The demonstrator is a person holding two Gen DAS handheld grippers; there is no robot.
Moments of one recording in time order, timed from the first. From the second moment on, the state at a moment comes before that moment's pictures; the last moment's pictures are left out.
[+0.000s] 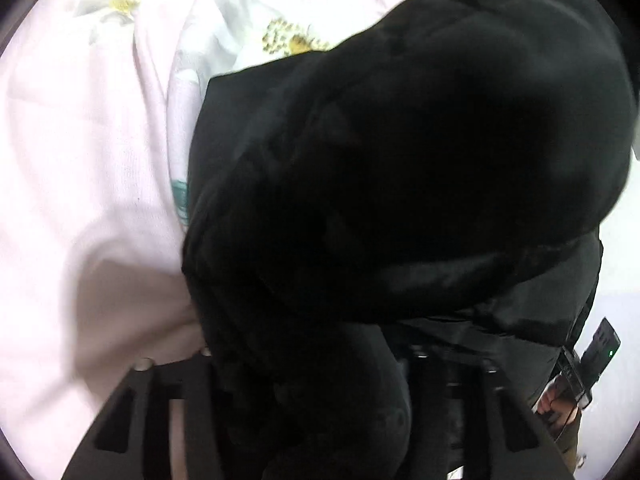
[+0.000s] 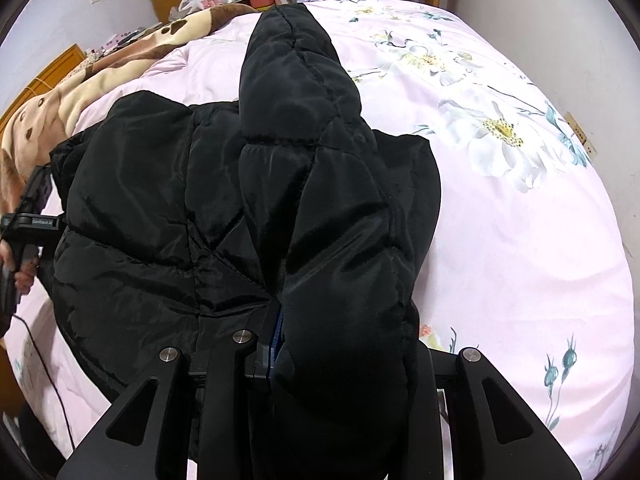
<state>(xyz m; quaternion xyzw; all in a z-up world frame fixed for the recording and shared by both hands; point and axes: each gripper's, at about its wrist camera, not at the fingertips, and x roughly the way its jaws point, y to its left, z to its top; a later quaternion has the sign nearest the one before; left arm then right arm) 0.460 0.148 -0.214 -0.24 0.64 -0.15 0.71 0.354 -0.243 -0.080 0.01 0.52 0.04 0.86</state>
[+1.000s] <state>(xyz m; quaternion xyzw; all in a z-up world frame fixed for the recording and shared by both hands) 0.331 0.139 -0.064 -0.20 0.53 -0.13 0.81 0.273 -0.222 0.002 0.03 0.44 0.07 0.89</state>
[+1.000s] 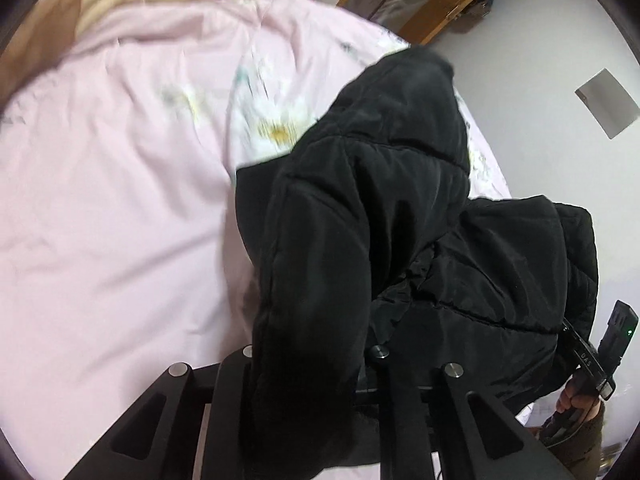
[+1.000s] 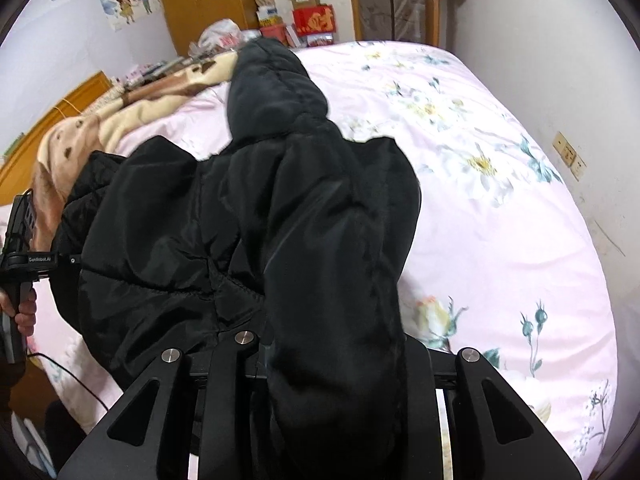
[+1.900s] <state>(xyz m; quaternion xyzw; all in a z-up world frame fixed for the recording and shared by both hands) 0.328 0.250 -0.103 -0.21 0.55 -0.07 0.81 0.283 -0.149 -0.064 0.05 0.47 0.07 0.88</state>
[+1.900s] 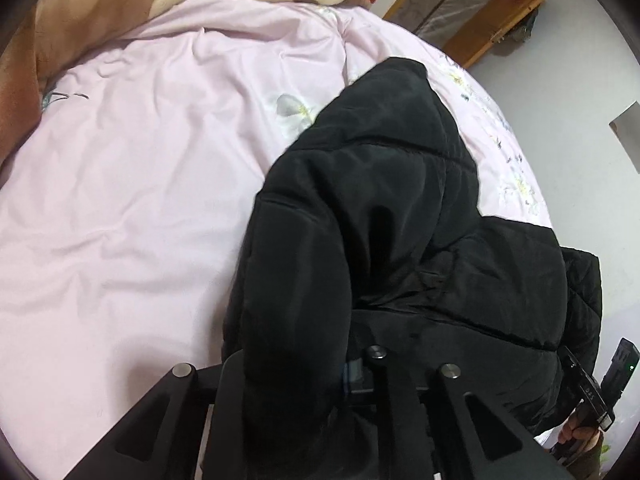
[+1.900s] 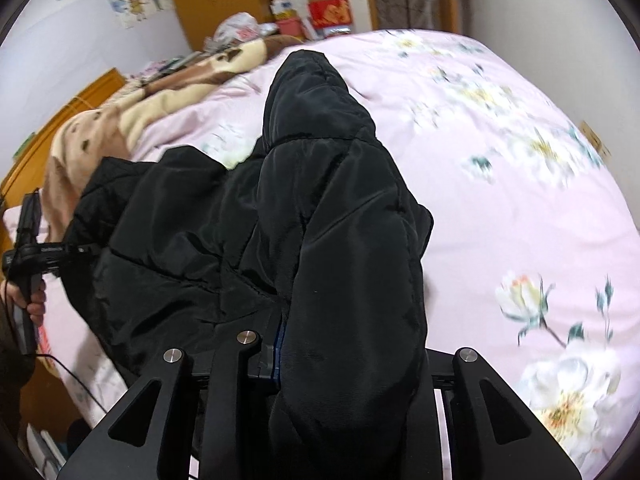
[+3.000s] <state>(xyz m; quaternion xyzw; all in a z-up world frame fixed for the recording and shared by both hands) 0.233 0.269 -0.060 -0.21 0.45 -0.03 0.87 0.190 -0.155 -0.032 0.05 0.41 0.07 0.91</state>
